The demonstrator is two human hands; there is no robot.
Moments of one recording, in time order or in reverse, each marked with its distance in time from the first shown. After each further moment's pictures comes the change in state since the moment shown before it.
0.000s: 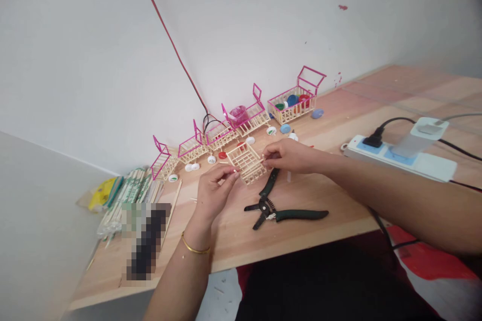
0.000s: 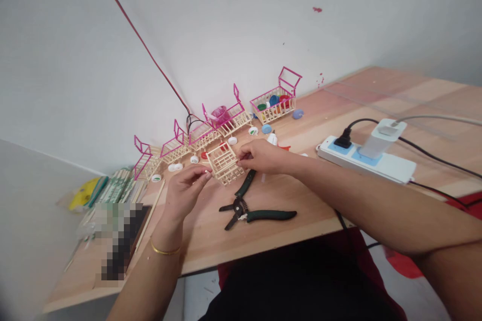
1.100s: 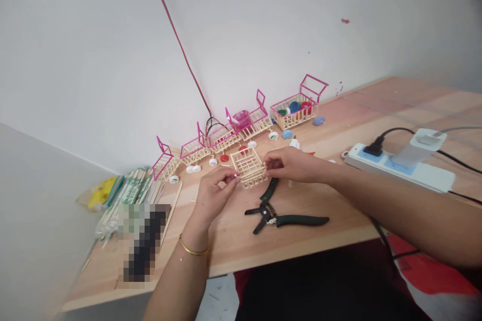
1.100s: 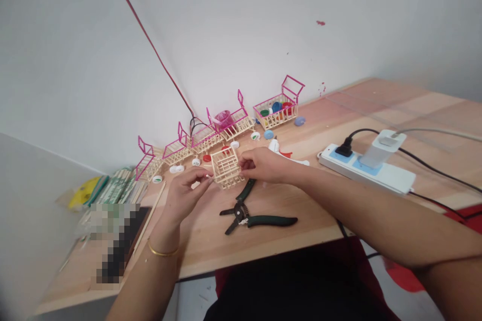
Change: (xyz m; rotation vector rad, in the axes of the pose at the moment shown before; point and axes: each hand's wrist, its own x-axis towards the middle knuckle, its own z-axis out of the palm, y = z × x) left_hand 0.000 -0.001 -0.008 0.087 -0.056 0.071; right_hand -0.005 0.004 0.006 0.081 0.000 -0.070
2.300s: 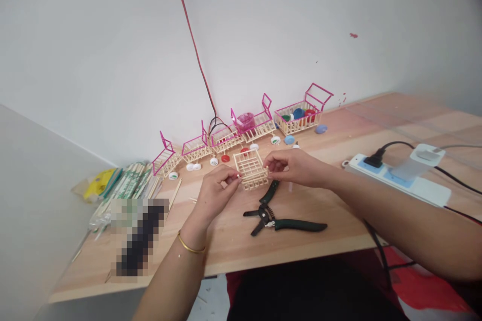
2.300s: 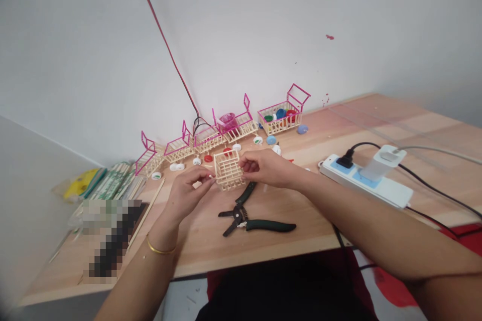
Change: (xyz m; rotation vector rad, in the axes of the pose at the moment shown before) left_hand 0.000 0.000 0.002 -0.006 0.027 0.001; right_hand -0.005 -0.017 -0.006 -0.003 0.011 -0.027
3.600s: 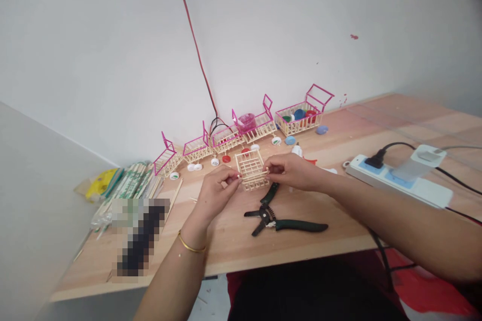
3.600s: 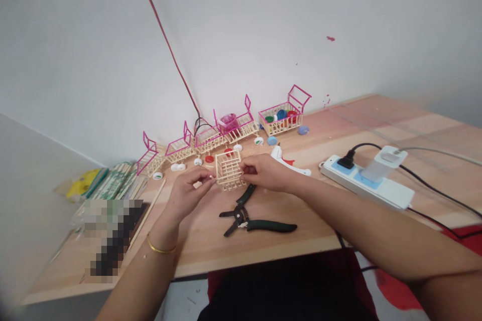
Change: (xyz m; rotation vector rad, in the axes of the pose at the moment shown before) left_hand -0.001 -0.002 -0.001 0.015 -0.017 -0.024; right_hand 0.005 0.015 0.013 -0.068 0.002 -0.083
